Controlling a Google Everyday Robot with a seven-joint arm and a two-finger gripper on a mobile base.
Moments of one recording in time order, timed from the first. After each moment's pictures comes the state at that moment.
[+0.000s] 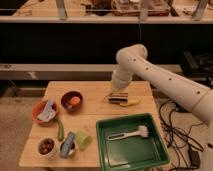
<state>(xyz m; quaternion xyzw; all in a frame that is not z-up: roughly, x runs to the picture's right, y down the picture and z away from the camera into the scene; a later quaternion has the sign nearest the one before) 0.079 0.018 0.758 -0.24 -0.15 -0.20 0.94</state>
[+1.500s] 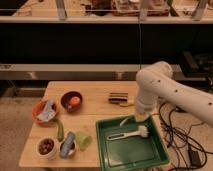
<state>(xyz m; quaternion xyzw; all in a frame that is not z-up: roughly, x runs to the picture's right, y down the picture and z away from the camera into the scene) 0.160 0.145 0.657 -0.36 -0.04 -0.03 0.93</state>
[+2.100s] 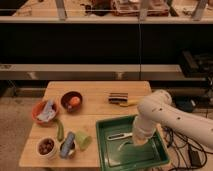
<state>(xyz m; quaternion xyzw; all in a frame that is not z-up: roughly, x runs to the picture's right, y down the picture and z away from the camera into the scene) 0.146 0.249 0.683 -0.39 -0.09 -0.04 0.91</state>
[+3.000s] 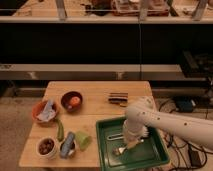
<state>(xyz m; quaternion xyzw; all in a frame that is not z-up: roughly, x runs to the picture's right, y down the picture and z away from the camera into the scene) 0.120 0.267 0.743 -0.39 -0.11 -0.12 0.91</state>
